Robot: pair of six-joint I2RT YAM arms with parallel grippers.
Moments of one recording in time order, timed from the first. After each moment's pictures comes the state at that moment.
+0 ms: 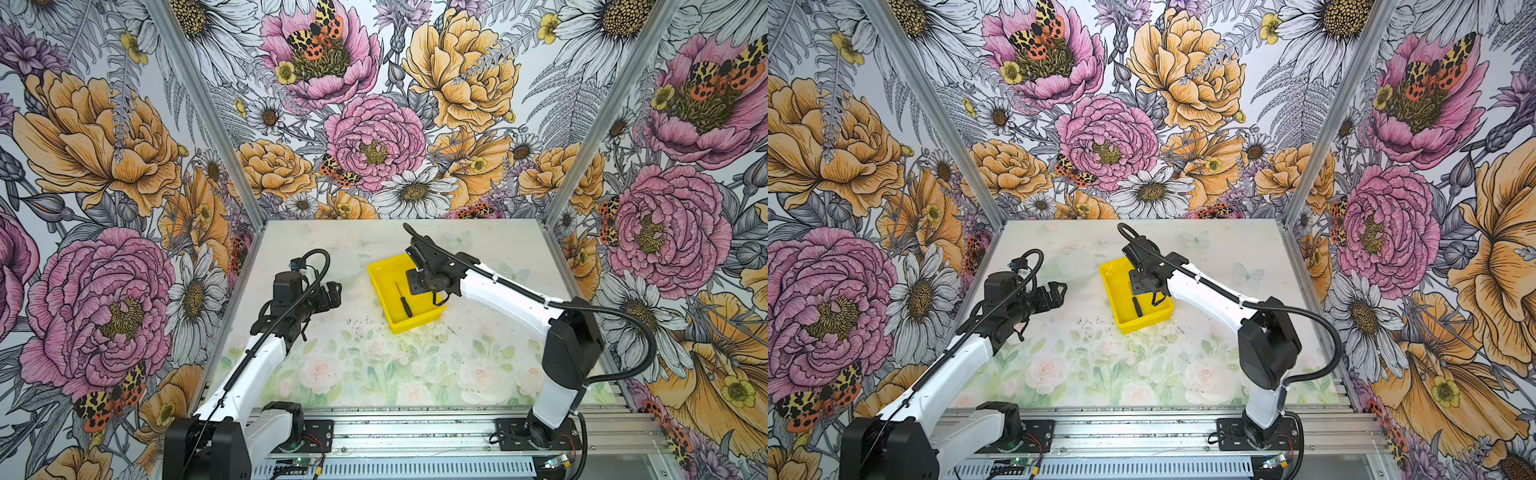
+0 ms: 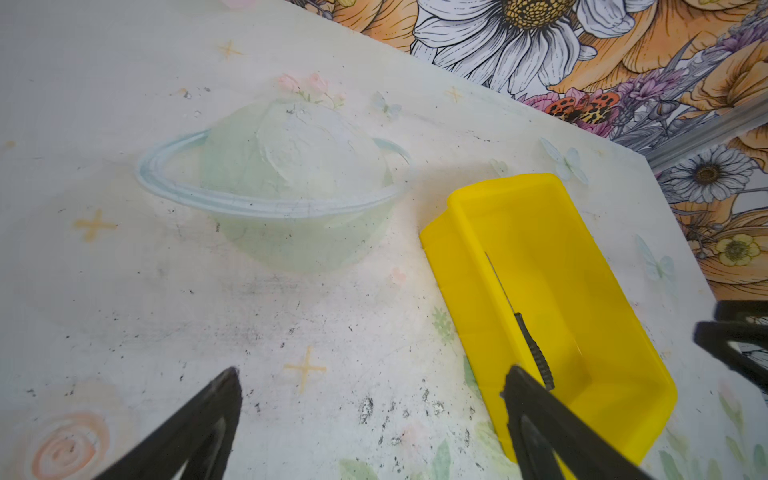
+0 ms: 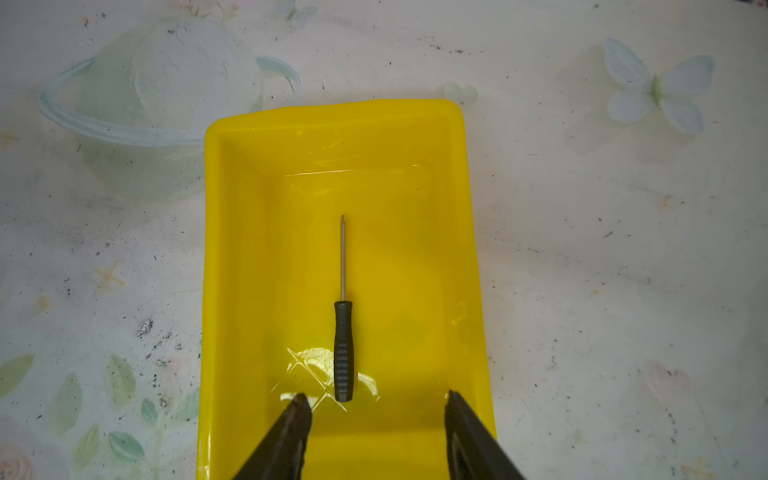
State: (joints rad) left arm -0.08 1.06 0.65 -0.20 0.16 -0.35; right arm 0.72 1.72 1.47 -0.73 0.22 0.37
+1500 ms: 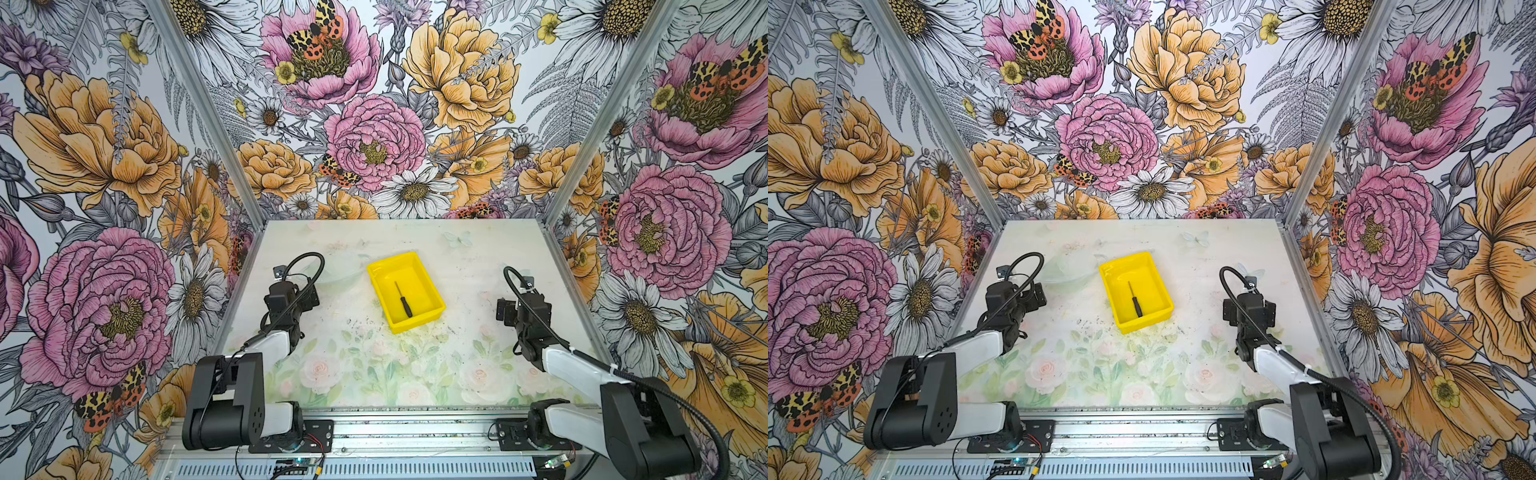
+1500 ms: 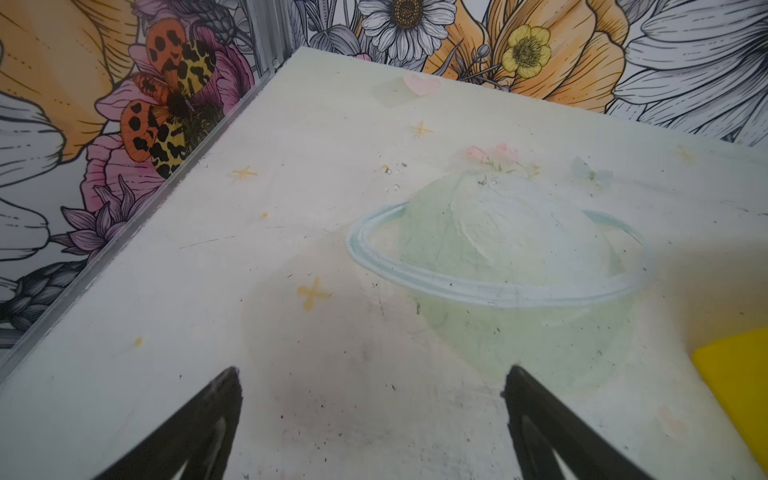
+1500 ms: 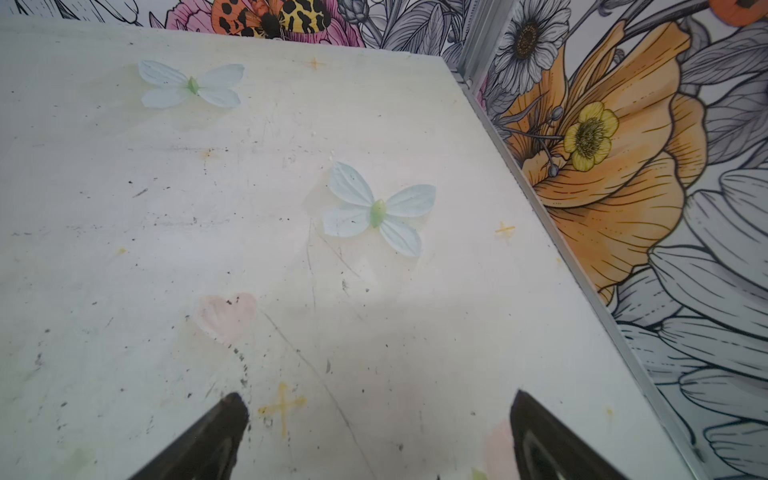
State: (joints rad) left arm 0.05 1.36 0.46 0.43 -0.14 -0.15; right arm 0.10 1.24 0.37 0.30 0.33 0.04
